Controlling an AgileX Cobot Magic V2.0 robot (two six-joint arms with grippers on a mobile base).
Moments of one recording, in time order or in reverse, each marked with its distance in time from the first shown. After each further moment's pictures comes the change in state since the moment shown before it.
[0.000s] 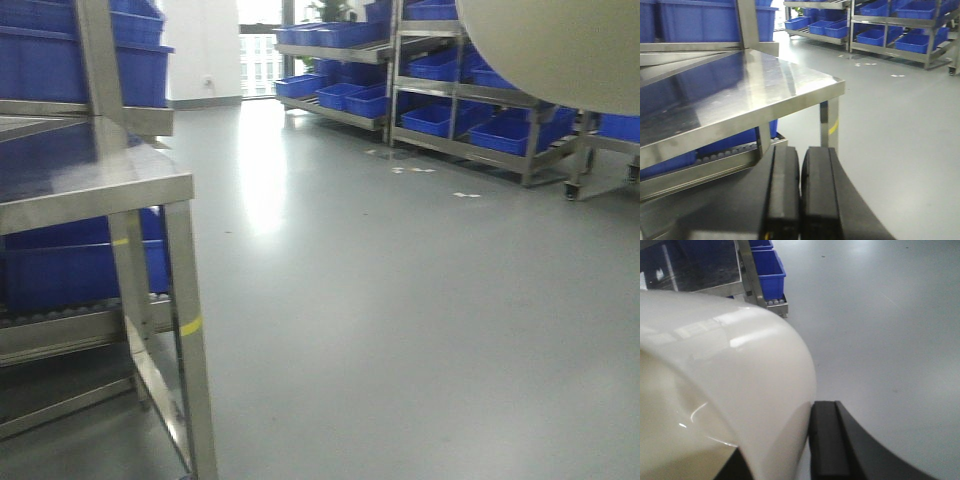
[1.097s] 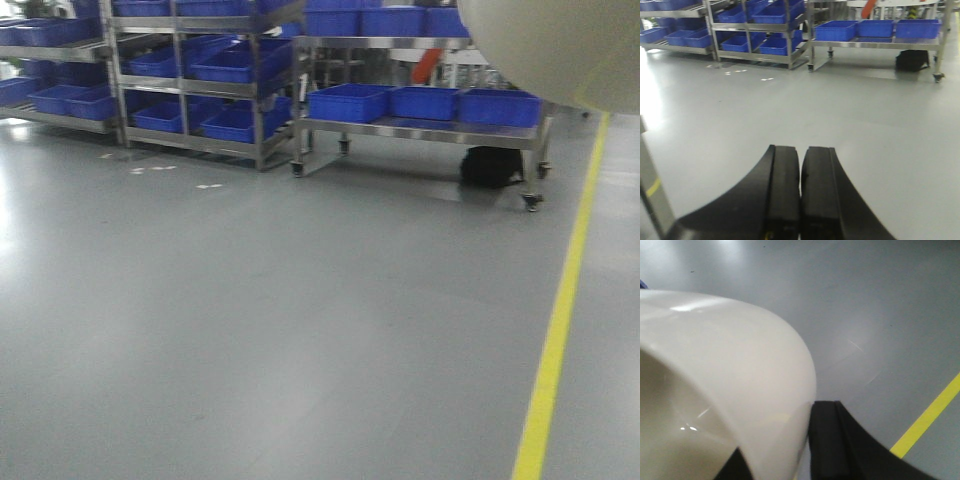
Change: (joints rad) left arm 0.000 0.000 0.000 0.000 0.000 0.000; right arm 0.000 0.000 0.000 0.000 0.000 0.000
